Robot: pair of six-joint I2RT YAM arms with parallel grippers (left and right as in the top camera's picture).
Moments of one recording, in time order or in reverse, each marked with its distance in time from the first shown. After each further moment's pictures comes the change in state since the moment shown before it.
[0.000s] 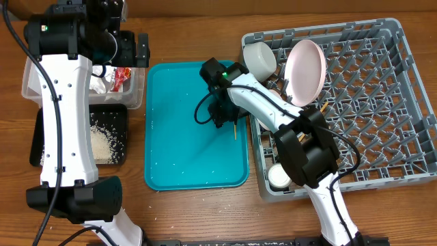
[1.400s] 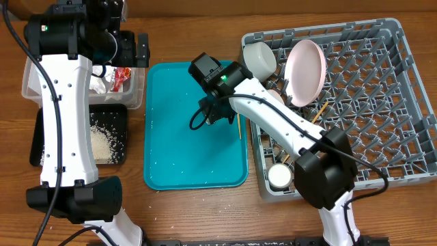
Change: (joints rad) left arm 0.000 0.000 0.000 0.000 0.000 0.000; right arm 0.080 -0.206 -0.016 -0.030 0.100 0.114
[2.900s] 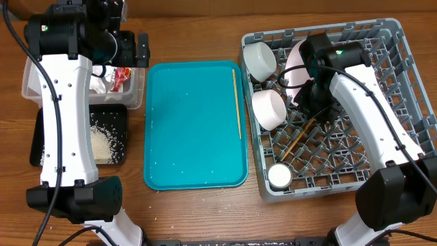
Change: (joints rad) left arm 0.000 0.000 0.000 0.000 0.000 0.000; right arm -0.478 -0.346 -0.252 -0.296 -0.021 0.566
